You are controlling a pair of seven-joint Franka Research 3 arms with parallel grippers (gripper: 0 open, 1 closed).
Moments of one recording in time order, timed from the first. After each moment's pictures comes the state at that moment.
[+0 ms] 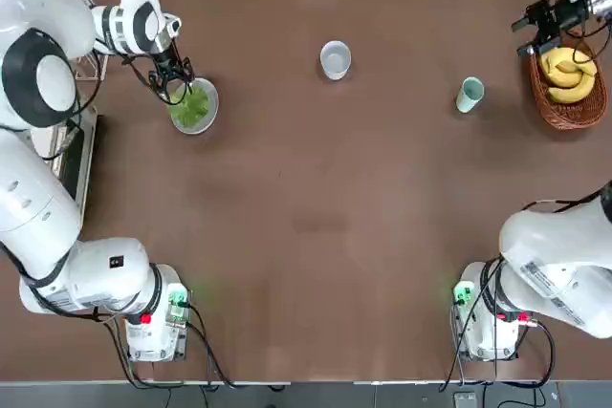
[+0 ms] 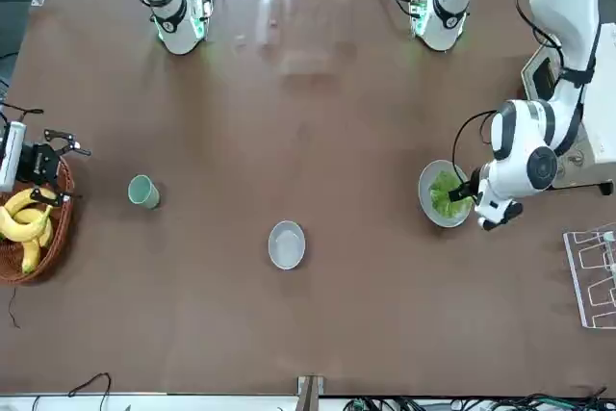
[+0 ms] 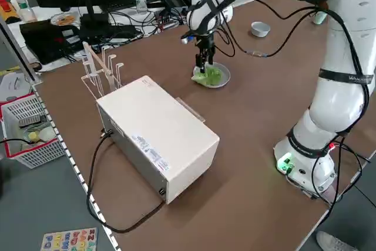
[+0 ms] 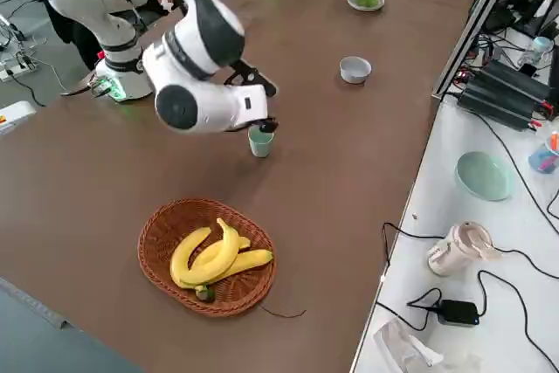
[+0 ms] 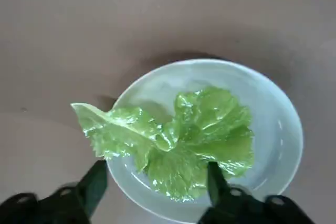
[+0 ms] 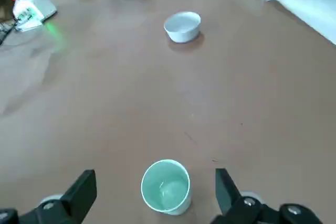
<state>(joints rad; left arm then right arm) 0.13 0.40 -0.17 -2.06 0.03 2.24 -0.41 -0.79 0.39 0.30 -1.80 0.66 1.66 -2.02</state>
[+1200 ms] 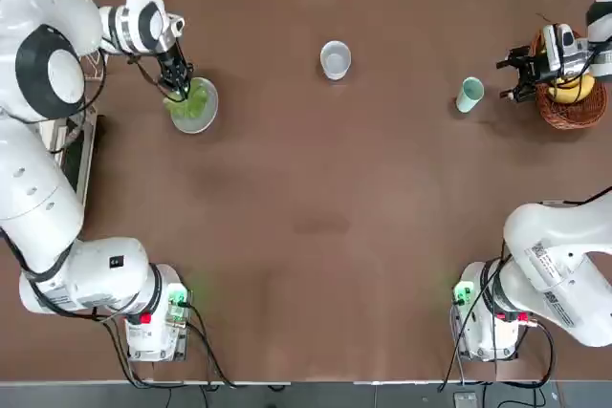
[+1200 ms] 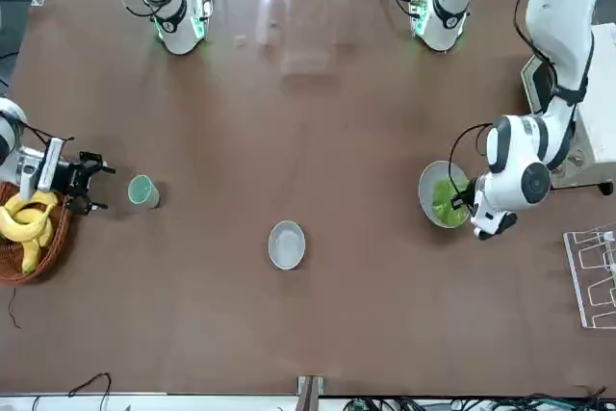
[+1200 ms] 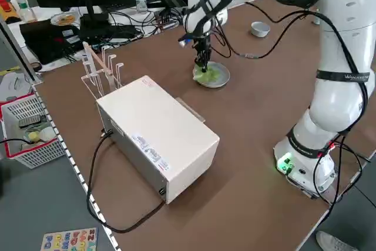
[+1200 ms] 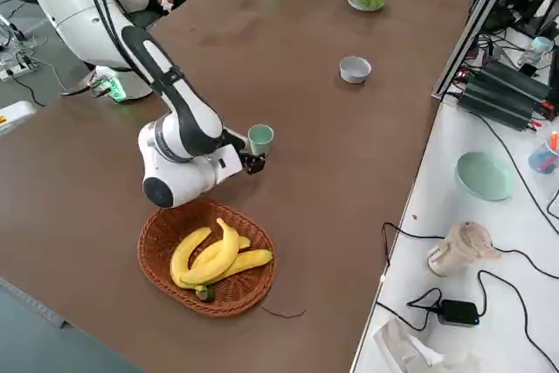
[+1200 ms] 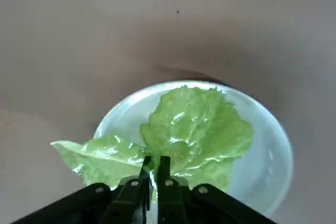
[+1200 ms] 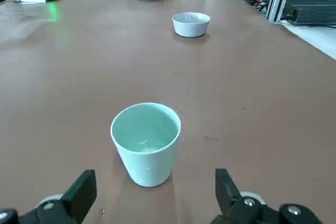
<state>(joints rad) 0.13 0.46 -0.19 -1.93 0.03 2.13 -0.46 -0.96 0.68 0.42 -1.83 0.65 1.85 -2.45</state>
